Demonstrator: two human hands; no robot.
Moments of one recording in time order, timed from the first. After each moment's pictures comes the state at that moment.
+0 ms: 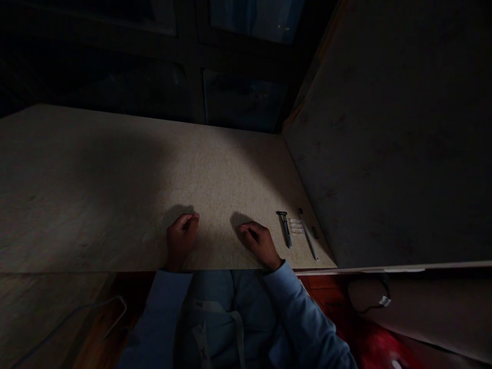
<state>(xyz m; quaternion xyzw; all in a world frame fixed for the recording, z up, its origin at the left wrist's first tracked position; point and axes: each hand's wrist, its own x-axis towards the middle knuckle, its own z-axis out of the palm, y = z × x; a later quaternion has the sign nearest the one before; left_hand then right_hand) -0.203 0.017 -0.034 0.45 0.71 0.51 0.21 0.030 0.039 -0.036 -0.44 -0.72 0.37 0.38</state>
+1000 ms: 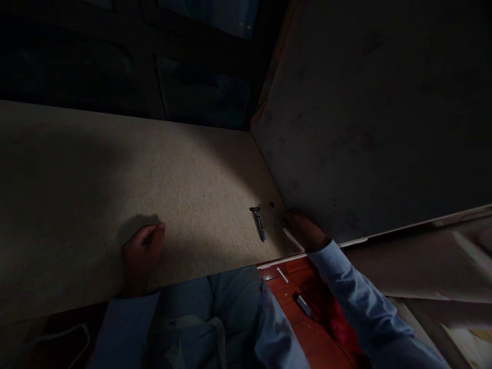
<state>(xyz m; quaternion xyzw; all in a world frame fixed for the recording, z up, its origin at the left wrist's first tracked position) -0.204 0.019 -0.032 0.40 0.74 0.47 0.25 0.213 0.063 0.016 -0.59 -0.80 0.00 -0.09</state>
